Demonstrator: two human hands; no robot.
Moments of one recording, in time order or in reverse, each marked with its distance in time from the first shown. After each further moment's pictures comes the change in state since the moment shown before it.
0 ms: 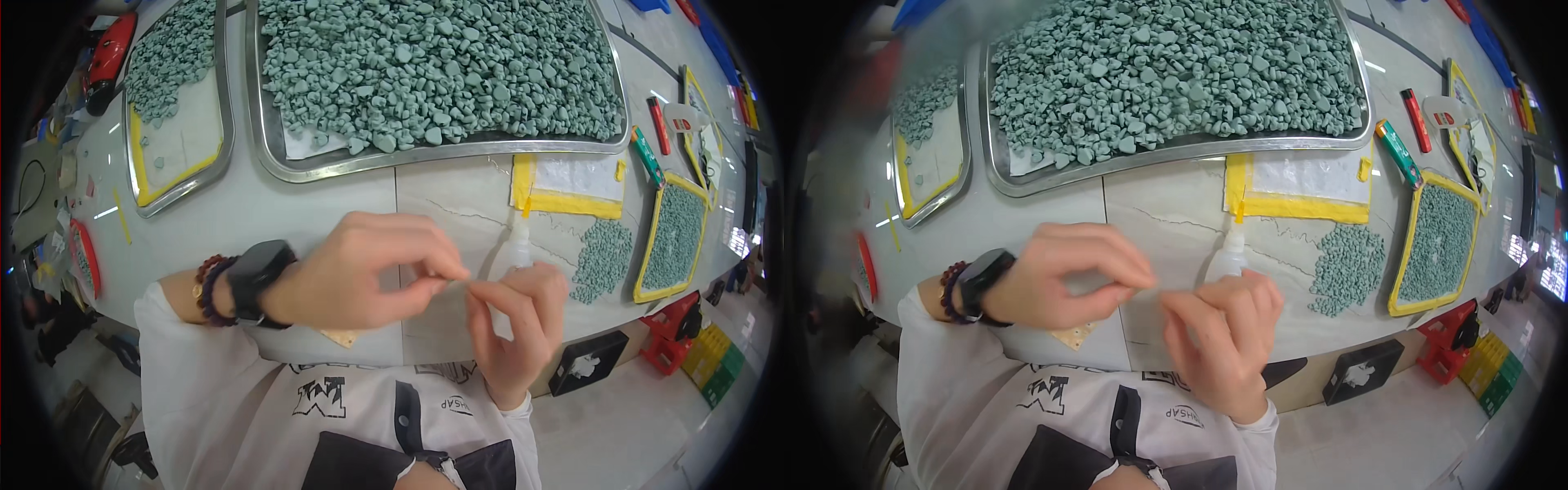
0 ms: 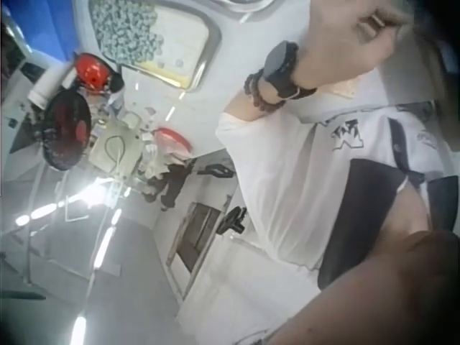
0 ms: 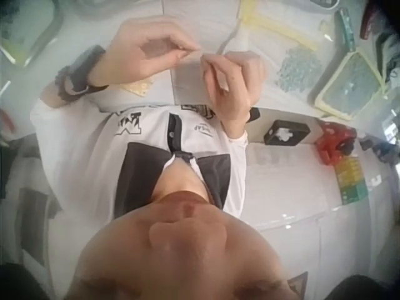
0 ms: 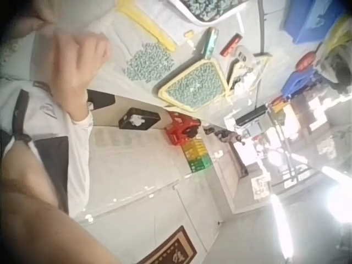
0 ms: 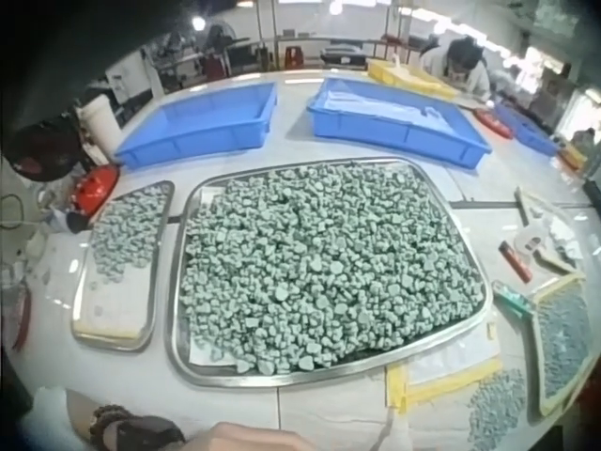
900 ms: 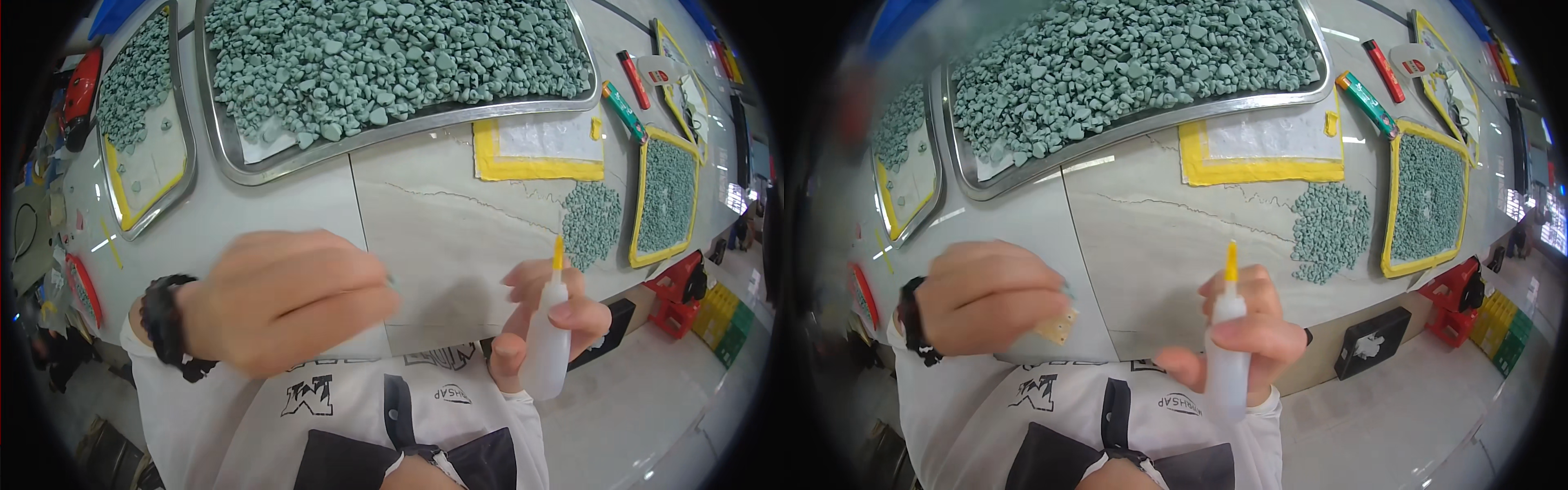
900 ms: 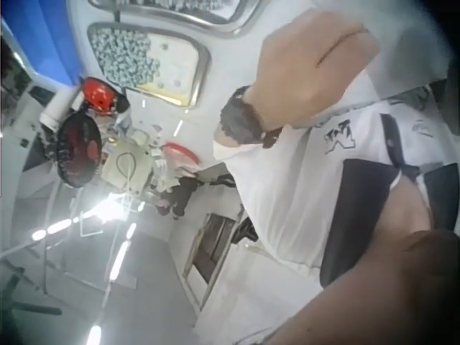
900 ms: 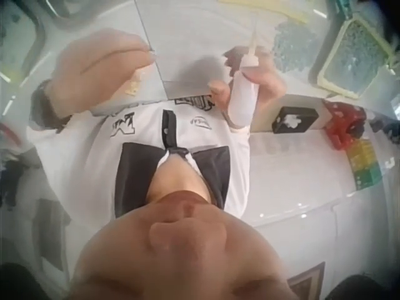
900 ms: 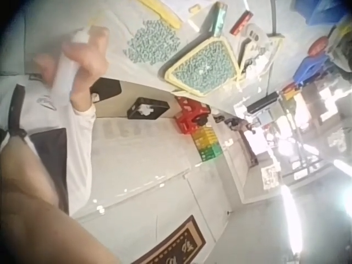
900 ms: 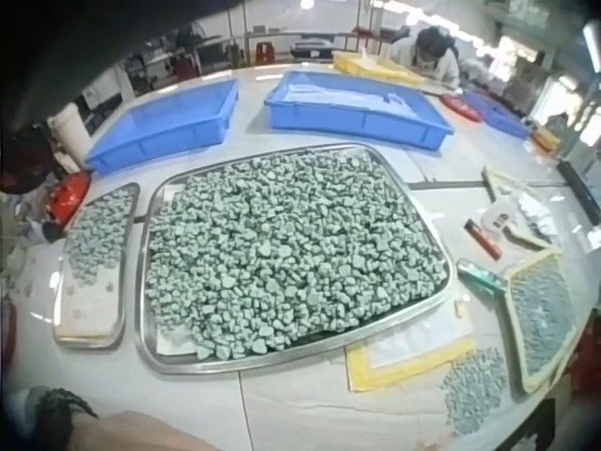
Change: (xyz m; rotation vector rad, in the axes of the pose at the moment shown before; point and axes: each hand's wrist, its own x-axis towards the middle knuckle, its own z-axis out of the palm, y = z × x) left_hand 0.004 0.037 -0.018 0.740 -0.124 0.353; right_hand -0.021 0.013 -0.019 0.403 0.096 0.032
